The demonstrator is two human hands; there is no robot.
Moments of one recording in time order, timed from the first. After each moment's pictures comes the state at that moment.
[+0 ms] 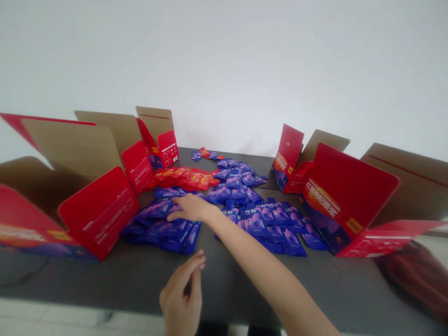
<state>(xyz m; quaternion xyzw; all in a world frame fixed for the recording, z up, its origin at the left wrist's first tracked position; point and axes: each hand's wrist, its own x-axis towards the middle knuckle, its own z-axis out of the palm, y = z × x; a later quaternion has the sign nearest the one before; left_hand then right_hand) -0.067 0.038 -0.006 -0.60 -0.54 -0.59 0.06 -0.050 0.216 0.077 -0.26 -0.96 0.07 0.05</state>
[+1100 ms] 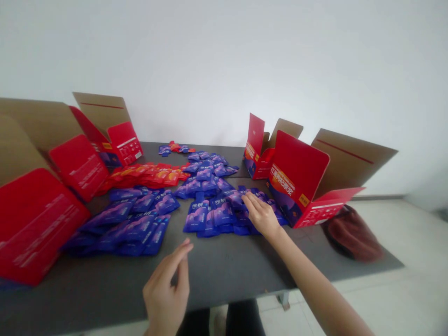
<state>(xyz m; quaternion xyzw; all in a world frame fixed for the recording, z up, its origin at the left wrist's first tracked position) -0.036 0.046 0.002 -0.65 -0.53 -0.54 0.07 0.218 0.158 0.035 -0.43 -0.83 -0.25 0.24</state>
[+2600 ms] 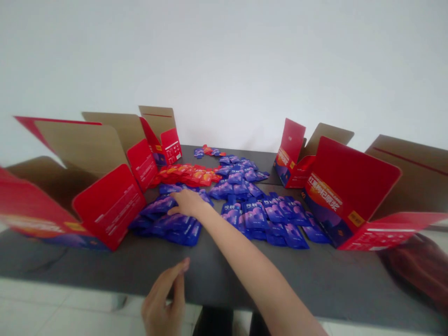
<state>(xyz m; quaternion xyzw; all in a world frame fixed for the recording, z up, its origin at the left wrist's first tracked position) -0.097 0.010 -0.011 -0.62 -0.55 -0.54 0.13 -0.070 0.210 0.075 -0.31 -0.95 0.04 0.06</state>
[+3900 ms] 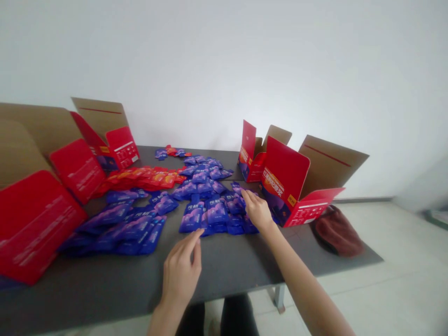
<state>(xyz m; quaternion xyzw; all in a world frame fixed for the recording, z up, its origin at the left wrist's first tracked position) -0.013 0.065 0.002 -0.71 -0.52 -0.47 0.03 0.216 0.160 0.050 -0.55 -0.79 -0.24 0.13</state>
